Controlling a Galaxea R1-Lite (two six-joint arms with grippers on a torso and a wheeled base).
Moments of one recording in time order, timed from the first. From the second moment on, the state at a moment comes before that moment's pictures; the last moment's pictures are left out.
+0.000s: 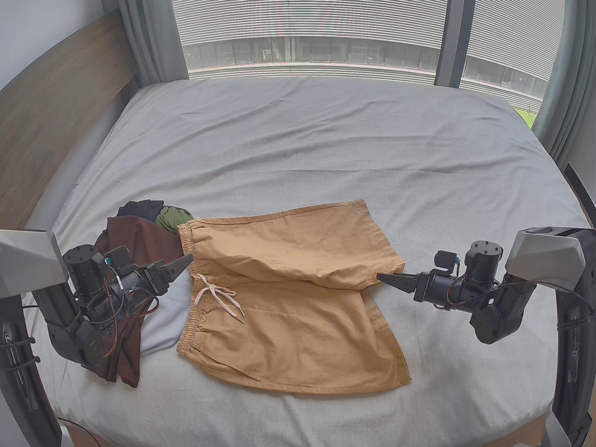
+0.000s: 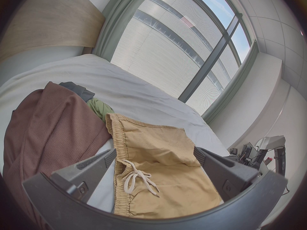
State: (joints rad) left arm -0.01 2.19 -0.47 -1.55 -0.45 -0.40; right arm 0.17 2.43 -0.80 -1.41 0.74 0.46
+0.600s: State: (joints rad) left arm -0.02 2.20 -0.47 -1.55 -0.45 -0.40; right arm 0.22 2.59 -0.87 -1.39 0.72 0.46
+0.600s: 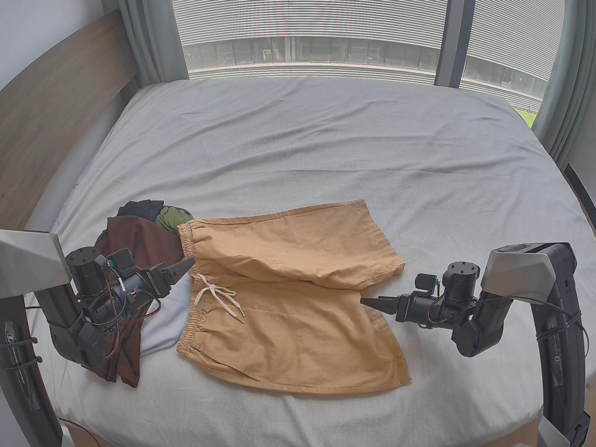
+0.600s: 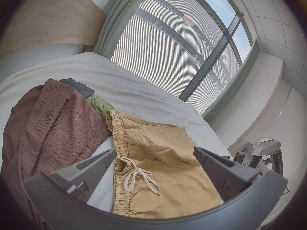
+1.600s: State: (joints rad) left arm -0.02 2.20 -0.47 -1.55 -0.45 -0.40; right arm 0.23 2.64 -0.86 -1.38 0.72 0.46
